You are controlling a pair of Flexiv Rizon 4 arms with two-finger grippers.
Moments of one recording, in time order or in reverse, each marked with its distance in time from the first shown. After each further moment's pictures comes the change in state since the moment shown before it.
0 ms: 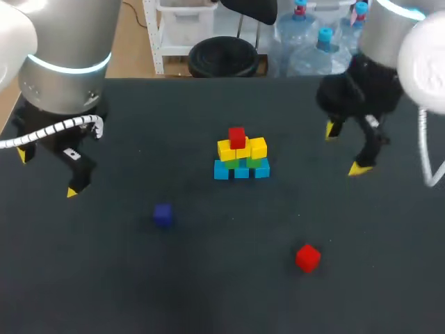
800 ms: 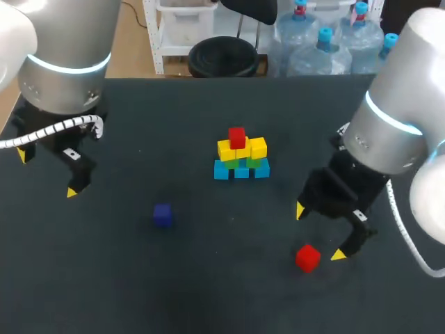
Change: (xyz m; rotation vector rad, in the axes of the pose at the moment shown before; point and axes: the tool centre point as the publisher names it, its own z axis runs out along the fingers) left arm 0.000 0.000 0.000 0.000 0.000 0.000; right arm -0.053 0.082 0.098 0.019 -0.153 -0.273
